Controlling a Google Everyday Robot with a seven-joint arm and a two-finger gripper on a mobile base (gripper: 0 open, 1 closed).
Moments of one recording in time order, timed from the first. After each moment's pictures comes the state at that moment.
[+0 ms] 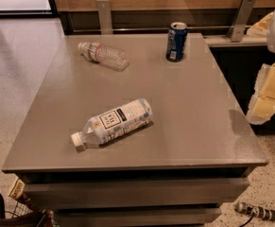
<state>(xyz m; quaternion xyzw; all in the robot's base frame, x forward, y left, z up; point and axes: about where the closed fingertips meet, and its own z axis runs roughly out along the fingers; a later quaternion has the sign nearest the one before) 0.438 -0.213 0.989 -0.60 0.78 -0.05 0.18</state>
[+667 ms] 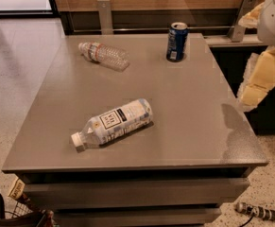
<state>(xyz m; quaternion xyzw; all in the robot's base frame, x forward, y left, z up) 0.460 -0.202 0.998 -0.60 0.77 -0.05 0.20</state>
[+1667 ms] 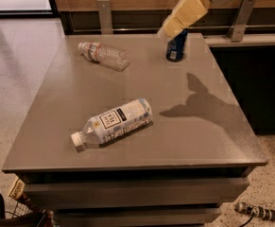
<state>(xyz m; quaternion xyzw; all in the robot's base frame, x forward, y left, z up) 0.600 -0.099 1.041 -0.49 0.78 0.08 0.38</state>
